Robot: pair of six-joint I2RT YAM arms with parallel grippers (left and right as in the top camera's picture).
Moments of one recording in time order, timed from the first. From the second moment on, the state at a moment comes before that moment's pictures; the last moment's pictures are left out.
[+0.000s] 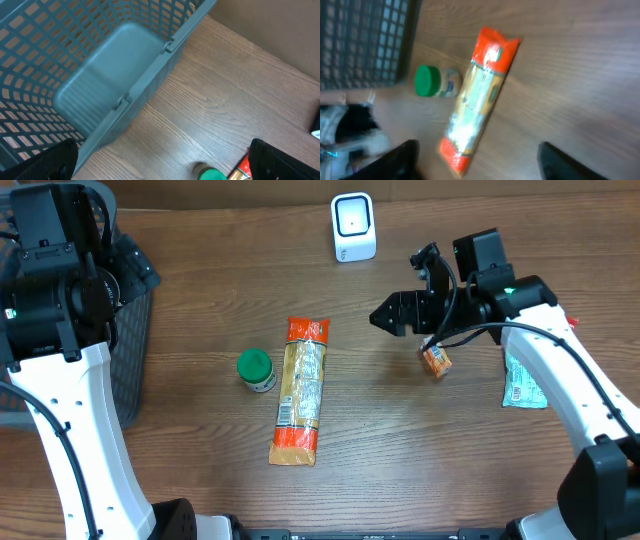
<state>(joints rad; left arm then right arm) 0.16 1.58 2.15 -1.46 -0.33 -0.41 0.30 1.71 1.39 -0.75 -0.69 0.25</state>
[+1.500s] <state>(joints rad) 0.16 1.58 2.15 -1.46 -0.33 -0.42 0.88 2.05 1.41 -0.64 0.12 0.94</state>
